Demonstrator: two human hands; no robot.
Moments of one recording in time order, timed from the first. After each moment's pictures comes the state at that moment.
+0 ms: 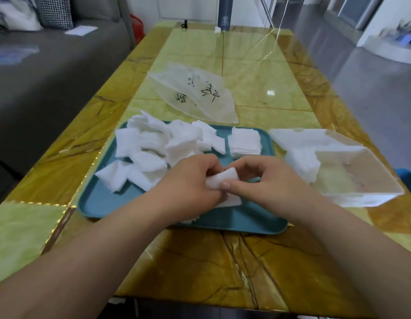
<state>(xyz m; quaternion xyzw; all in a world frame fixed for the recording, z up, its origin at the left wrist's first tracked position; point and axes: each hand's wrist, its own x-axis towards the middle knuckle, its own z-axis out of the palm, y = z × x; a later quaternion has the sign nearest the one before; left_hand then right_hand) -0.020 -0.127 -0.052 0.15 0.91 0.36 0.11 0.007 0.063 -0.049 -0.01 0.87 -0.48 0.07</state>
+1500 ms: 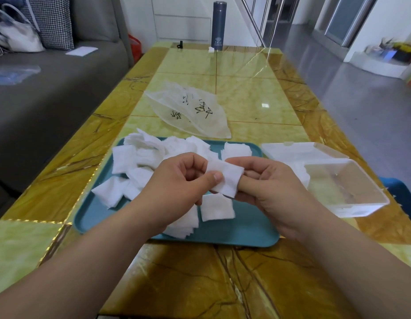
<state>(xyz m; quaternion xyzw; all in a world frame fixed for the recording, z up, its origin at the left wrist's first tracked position) -0.018 -0.131 -0.036 0.08 0.77 0.62 0.11 0.012 0.061 -0.032 0.07 0.65 -0.76 0.07</state>
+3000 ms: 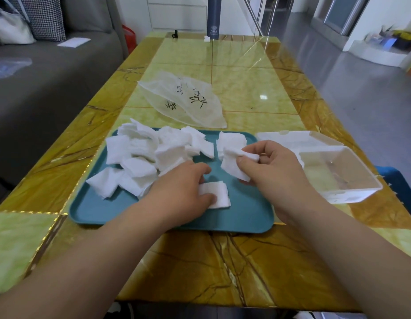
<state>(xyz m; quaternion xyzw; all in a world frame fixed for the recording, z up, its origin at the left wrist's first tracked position) -0.020 -0.118 -0.058 0.15 0.96 0.22 0.12 0.008 0.072 -0.045 0.14 0.76 -0.63 -0.05</state>
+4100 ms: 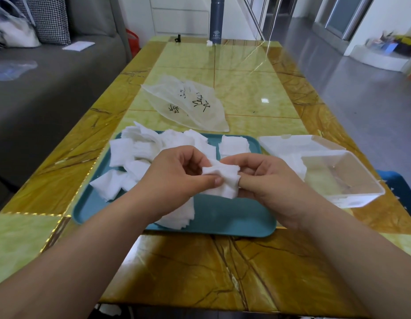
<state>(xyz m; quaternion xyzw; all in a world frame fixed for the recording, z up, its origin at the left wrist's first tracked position) -0.020 -0.131 -0.036 0.09 0.80 0.59 0.10 0.012 0.074 -0.039 0.02 0.70 -0.71 0.10</state>
